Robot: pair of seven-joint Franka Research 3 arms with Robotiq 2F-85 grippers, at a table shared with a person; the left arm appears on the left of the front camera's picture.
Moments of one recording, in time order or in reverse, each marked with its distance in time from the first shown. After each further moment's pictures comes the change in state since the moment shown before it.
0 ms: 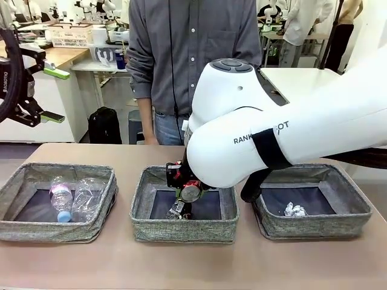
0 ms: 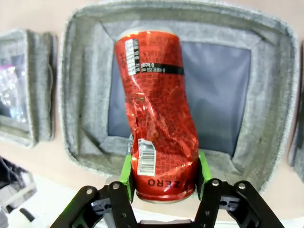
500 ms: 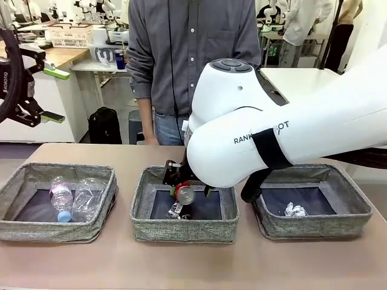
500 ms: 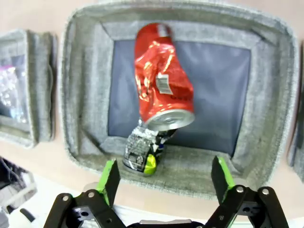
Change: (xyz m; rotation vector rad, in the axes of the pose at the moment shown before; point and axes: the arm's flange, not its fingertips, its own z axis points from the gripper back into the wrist) left arm 0.000 0.000 0.000 0.000 0.000 0.000; right arm 0.001 -0.001 0.001 0.001 -0.001 -0.004
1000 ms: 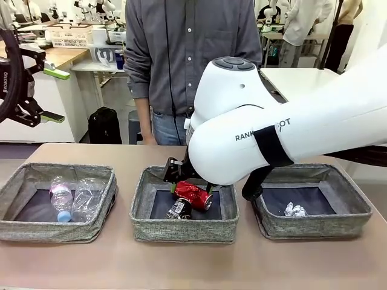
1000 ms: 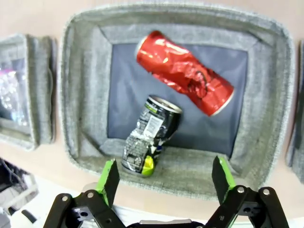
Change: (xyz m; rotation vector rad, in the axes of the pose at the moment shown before) left arm 0.000 0.000 0.000 0.000 0.000 0.000; right arm 0.003 -0.003 0.002 0.001 -0.004 -0.010
